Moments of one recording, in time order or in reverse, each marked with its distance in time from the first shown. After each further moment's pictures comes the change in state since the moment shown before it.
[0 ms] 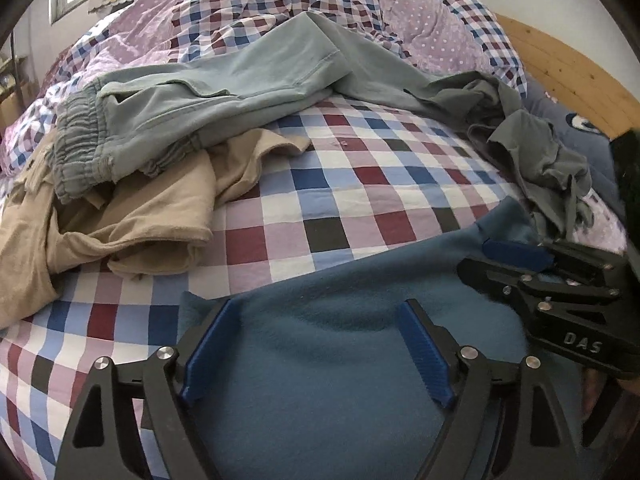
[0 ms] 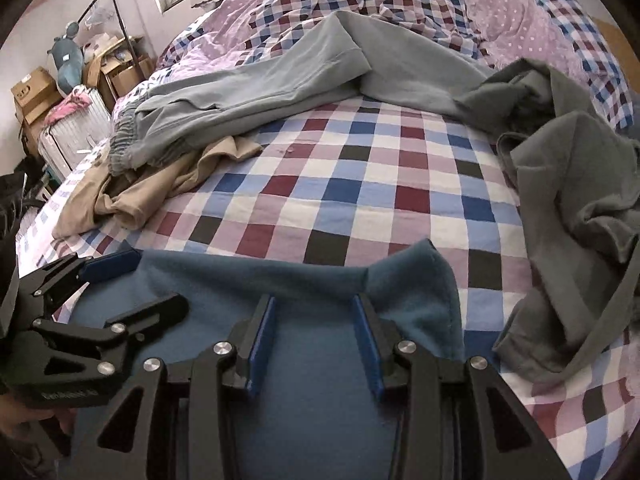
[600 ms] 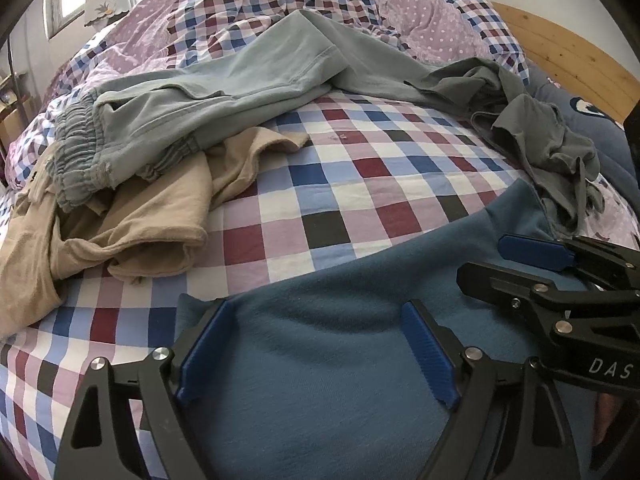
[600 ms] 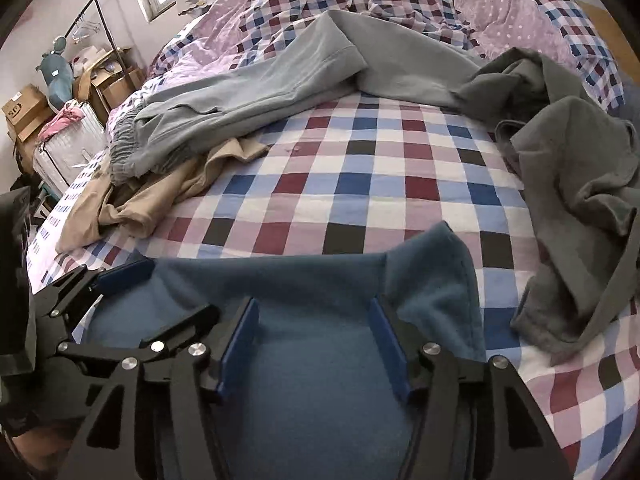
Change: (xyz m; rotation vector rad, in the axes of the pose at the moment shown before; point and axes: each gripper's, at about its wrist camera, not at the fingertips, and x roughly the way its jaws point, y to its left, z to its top) left arm 0.005 -0.005 -0.002 0.041 0.005 0.036; right arm -0.001 0.009 -0.004 0.077 0.003 0.017
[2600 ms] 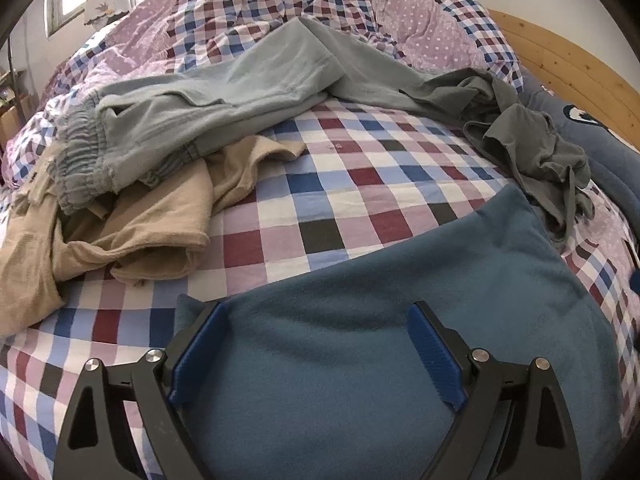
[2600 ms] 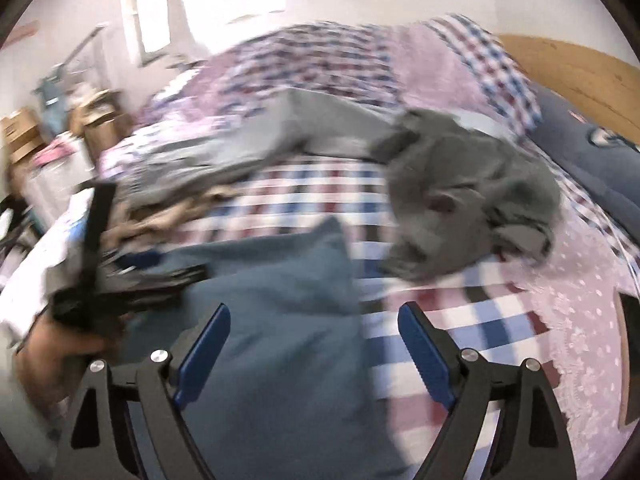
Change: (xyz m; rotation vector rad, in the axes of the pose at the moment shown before) left arm -0.016 0.000 0.000 -0.022 -0.024 -0.026; right arm -0.129 -0.002 -0.071 -0.015 -0.217 -0.114
